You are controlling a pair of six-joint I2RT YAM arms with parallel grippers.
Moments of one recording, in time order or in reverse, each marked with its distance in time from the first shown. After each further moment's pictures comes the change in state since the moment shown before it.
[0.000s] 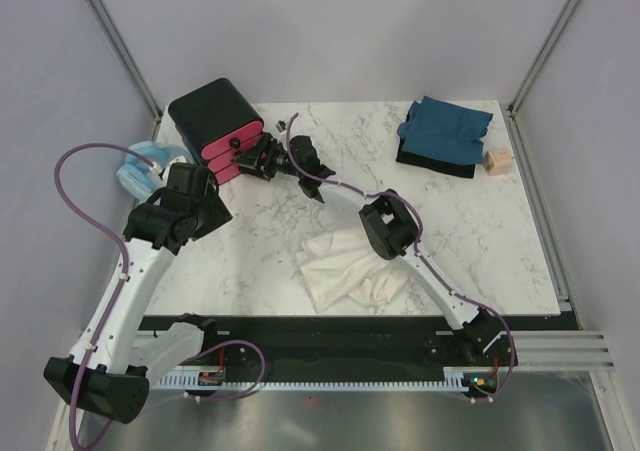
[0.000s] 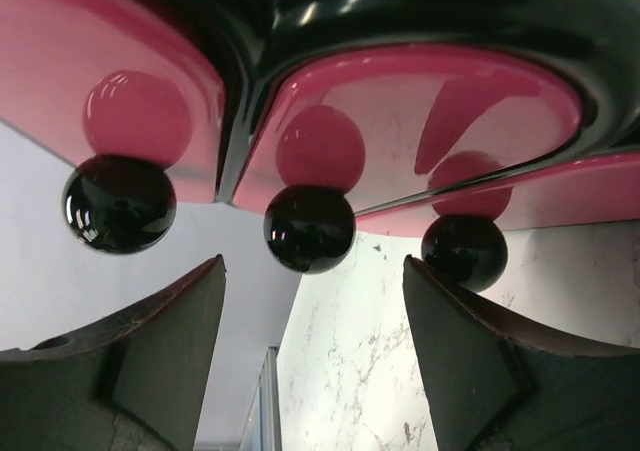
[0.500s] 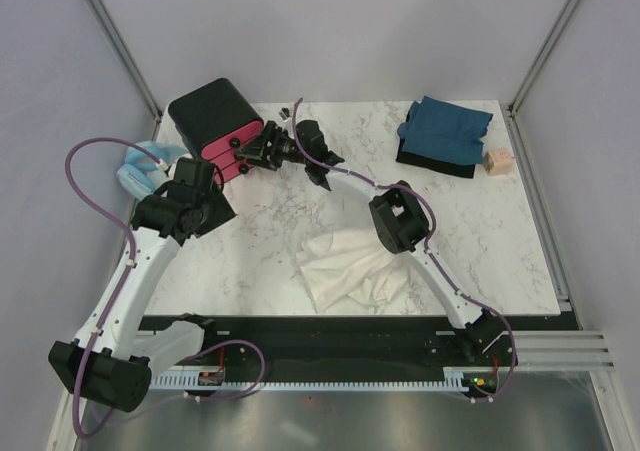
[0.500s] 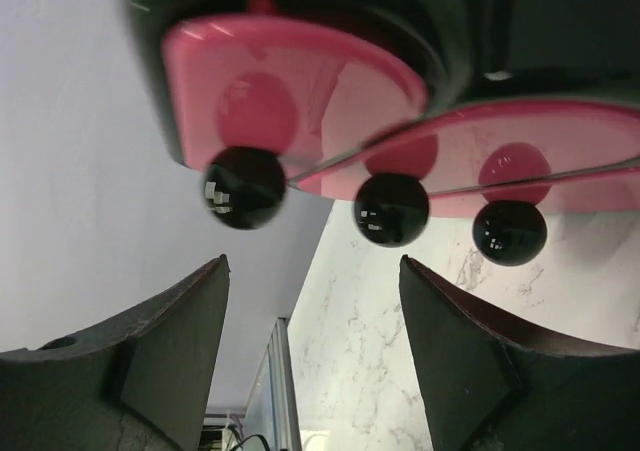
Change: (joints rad) left arm 0.000 0.051 0.006 0.009 0.007 0.000; right arm -0.044 -0.142 -0.098 -0.074 -0.095 -0.051
